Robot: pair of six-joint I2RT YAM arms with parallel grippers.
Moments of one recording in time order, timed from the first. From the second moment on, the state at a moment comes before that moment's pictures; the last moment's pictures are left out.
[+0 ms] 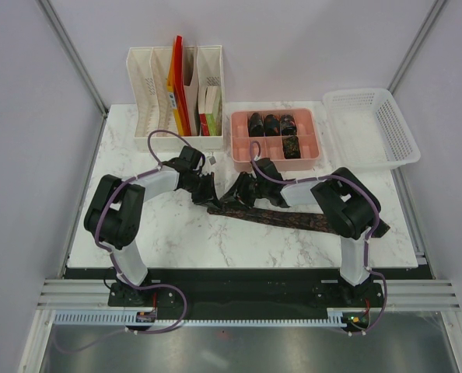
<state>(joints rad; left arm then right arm) -0.40 1.79 1.04 -0.42 0.48 -0.40 0.63 1.98 1.00 0.30 -0.47 1.17</state>
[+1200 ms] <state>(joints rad) -0.40 1.70 1.01 -0.40 0.49 -0.36 0.64 2.01 1.02 0.26 -0.43 1.13</state>
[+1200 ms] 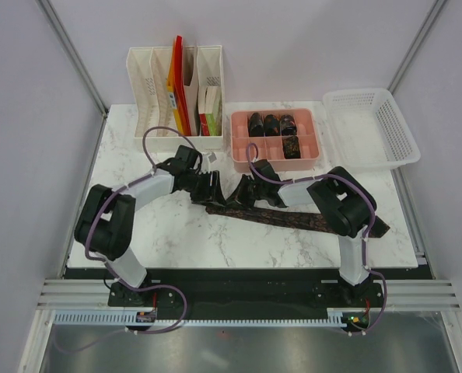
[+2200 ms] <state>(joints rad) -0.35 1.72 1.02 -0.54 0.73 1.30 0.64 2.01 1.02 0.29 -0.45 1.01</state>
